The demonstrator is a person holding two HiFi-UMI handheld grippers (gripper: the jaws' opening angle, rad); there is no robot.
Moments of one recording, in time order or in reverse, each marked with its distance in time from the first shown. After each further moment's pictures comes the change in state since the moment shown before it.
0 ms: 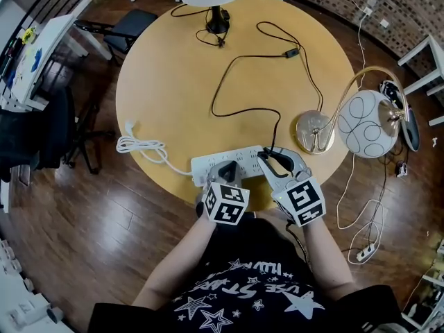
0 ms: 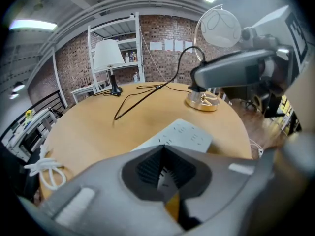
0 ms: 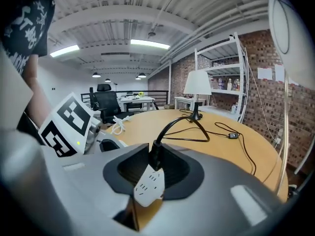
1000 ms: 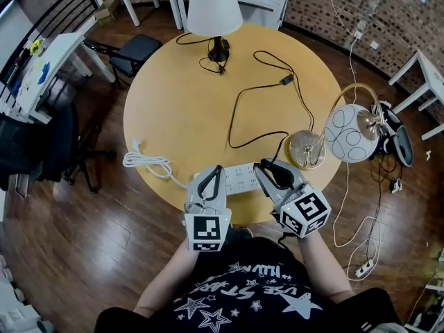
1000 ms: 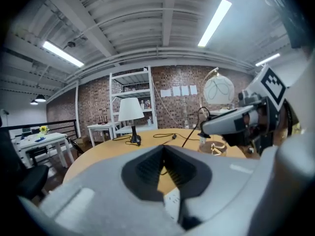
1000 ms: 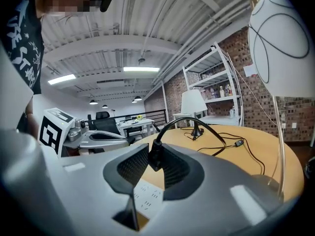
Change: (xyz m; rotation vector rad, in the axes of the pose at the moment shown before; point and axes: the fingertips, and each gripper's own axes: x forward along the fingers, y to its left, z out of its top) left arm -0.121 0.044 0.098 -0.004 -0.566 0.160; right arm -0.032 0.003 0.059 0.182 -0.267 0.011
